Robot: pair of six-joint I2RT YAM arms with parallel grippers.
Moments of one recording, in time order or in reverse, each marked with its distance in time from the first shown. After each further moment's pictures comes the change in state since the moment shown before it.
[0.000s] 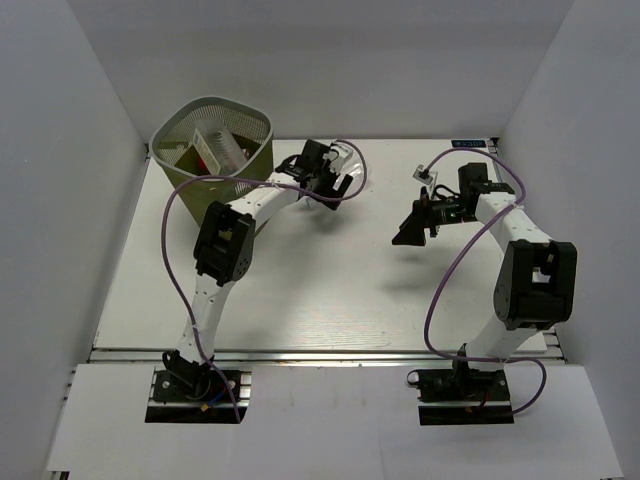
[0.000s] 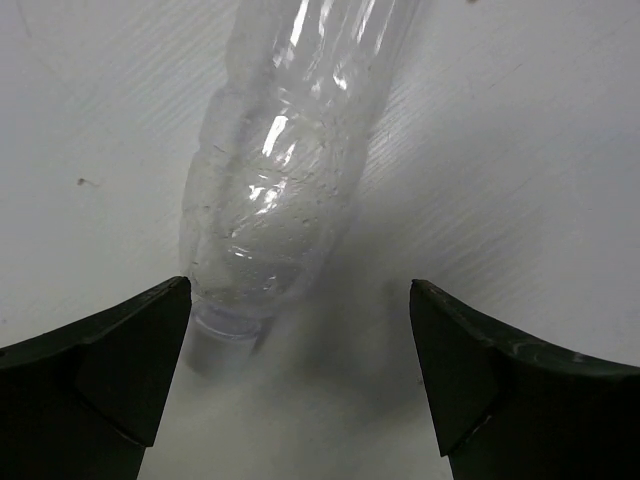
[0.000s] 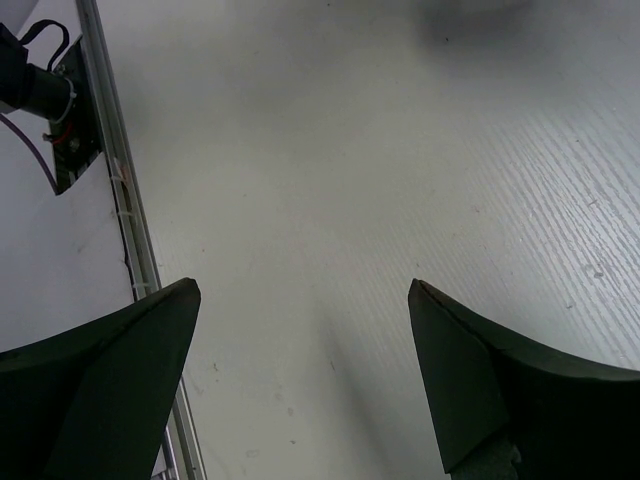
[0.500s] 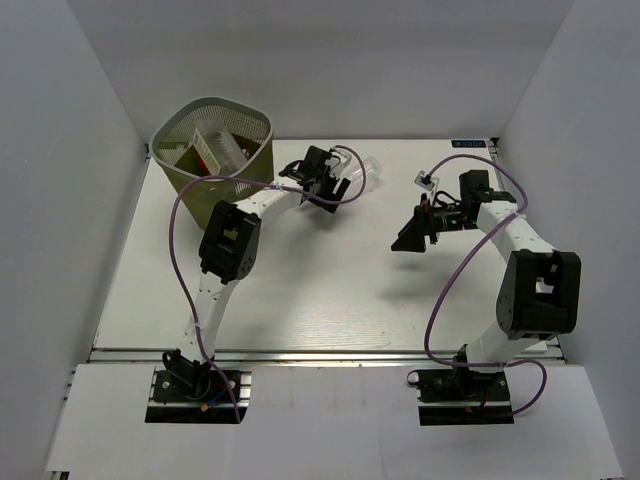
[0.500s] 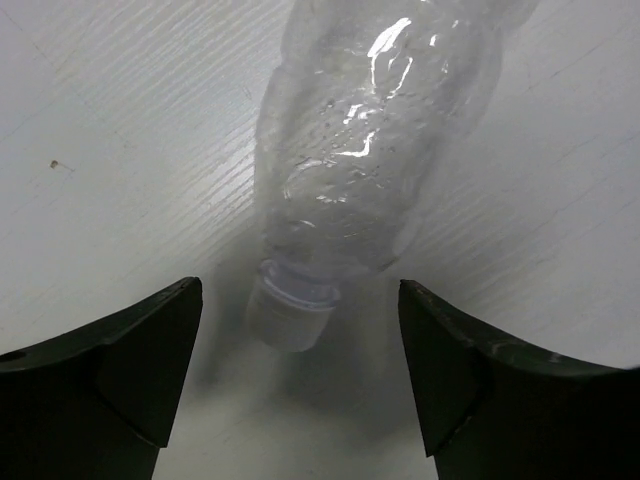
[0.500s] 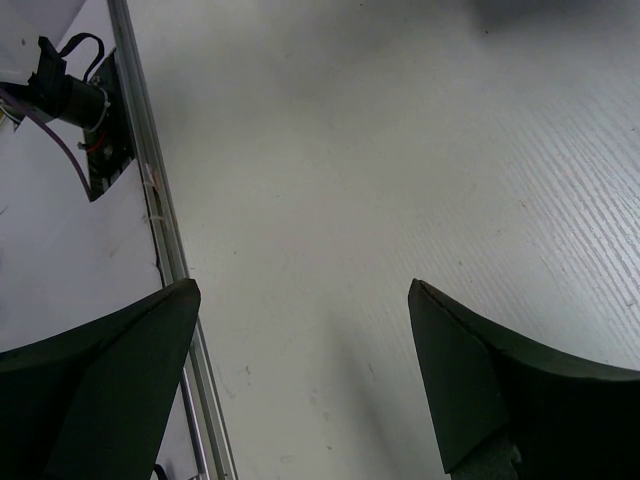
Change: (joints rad) left arm -0.002 0.075 0.004 0.014 -0.048 -0.030; right arm 0.000 -0.065 -0.081 0.031 -0.034 0.054
